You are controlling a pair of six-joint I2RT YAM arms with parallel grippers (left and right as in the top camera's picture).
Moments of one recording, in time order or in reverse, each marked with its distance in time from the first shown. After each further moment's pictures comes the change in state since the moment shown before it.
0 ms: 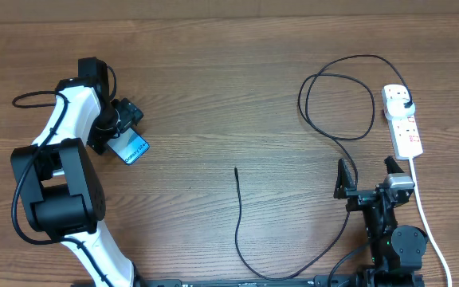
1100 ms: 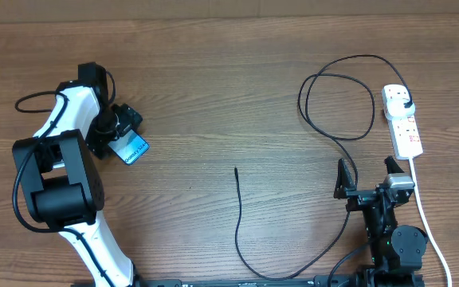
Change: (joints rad) left arm 0.024 0.074 0.014 0.001 0.015 0.000; right arm 0.000 0.000 0.000 0.000 0.000 0.000
